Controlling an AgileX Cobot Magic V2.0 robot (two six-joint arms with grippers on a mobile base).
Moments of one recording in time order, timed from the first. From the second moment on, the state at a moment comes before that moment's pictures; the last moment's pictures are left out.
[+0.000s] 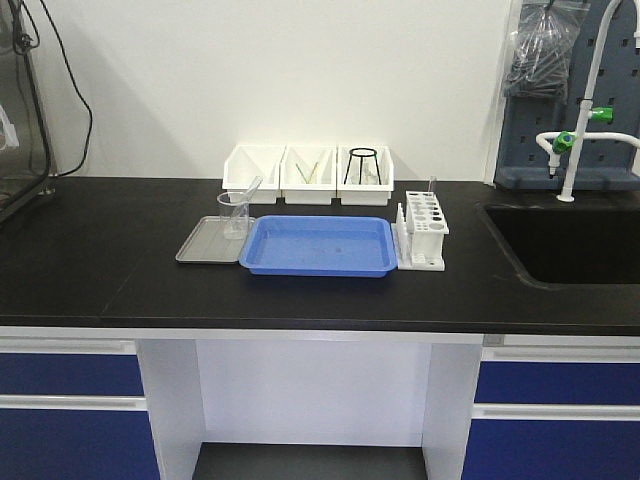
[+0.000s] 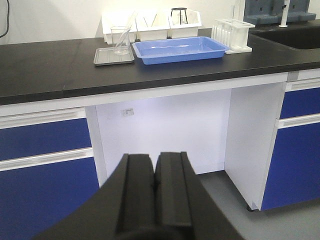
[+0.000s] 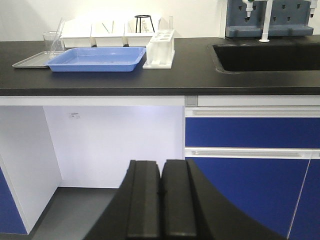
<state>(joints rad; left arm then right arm) -0.17 -0.01 0.02 -0.01 0.20 0.01 0.07 -0.01 0.03 -0.10 0.20 0.11</state>
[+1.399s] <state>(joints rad) -0.17 -0.01 0.02 -0.01 0.20 0.01 0.07 -0.01 0.03 -0.10 0.20 0.11</state>
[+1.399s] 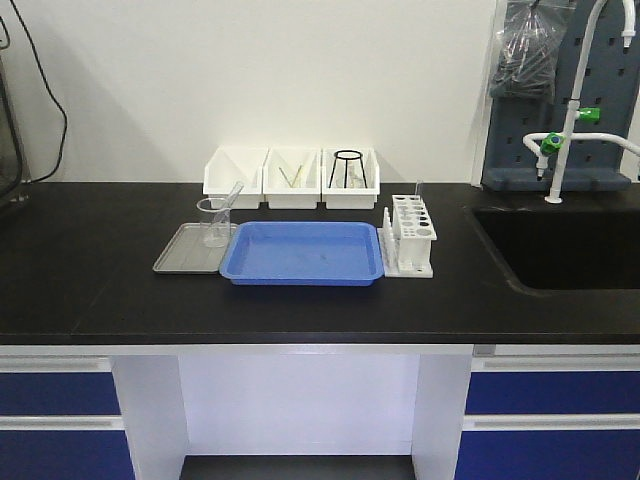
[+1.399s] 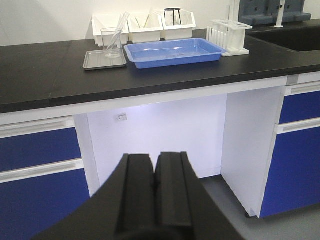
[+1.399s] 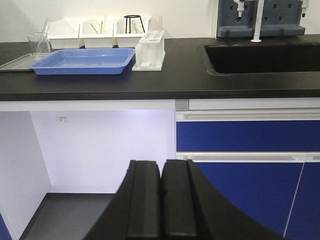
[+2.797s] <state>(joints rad) -0.17 -0.01 0.02 -0.01 0.20 0.01 0.07 -0.01 0.03 -0.10 0.20 0.11</state>
